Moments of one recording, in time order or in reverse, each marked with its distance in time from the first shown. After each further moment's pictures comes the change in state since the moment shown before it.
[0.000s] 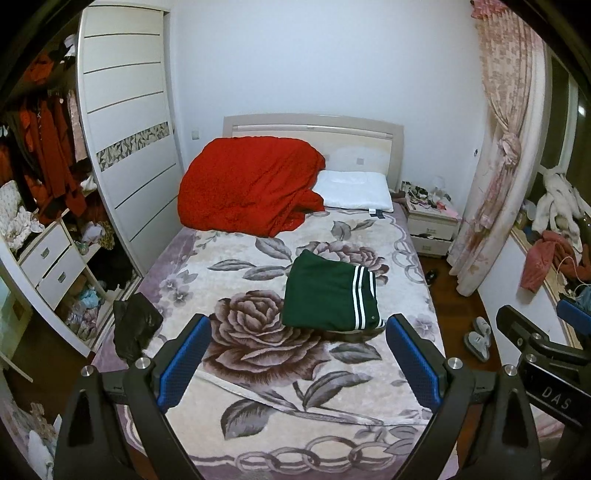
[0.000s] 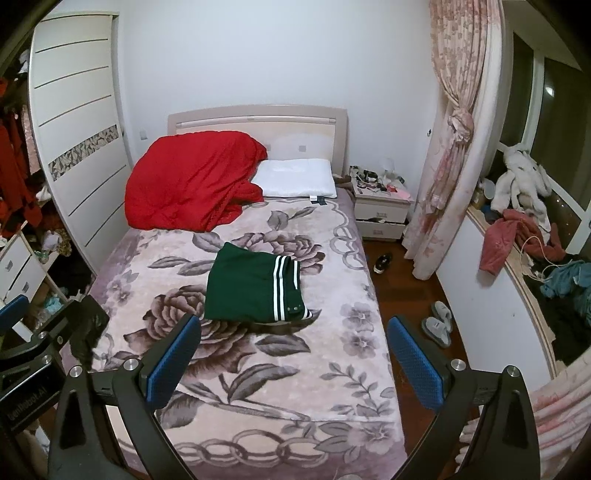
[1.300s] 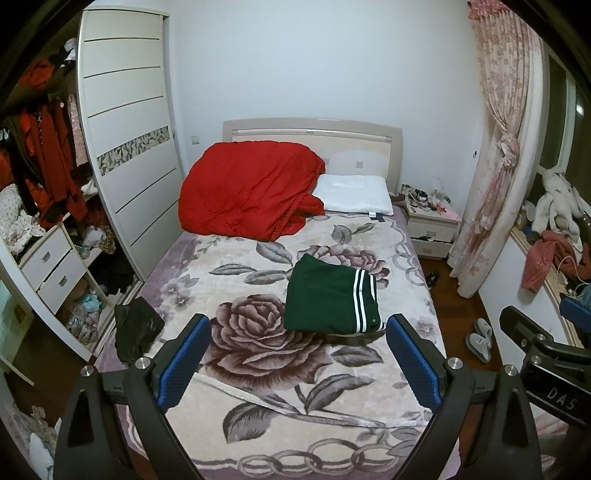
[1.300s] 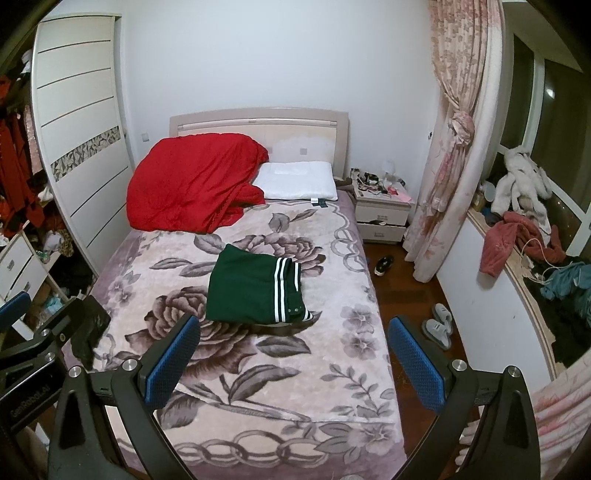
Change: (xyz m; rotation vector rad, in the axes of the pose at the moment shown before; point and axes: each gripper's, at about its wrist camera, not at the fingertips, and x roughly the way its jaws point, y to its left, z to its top) left arm -0.005 -0.001 0.005 0.011 -0.011 0.001; right arm -0.018 -0.003 -0.009 0.008 -0.012 -0.004
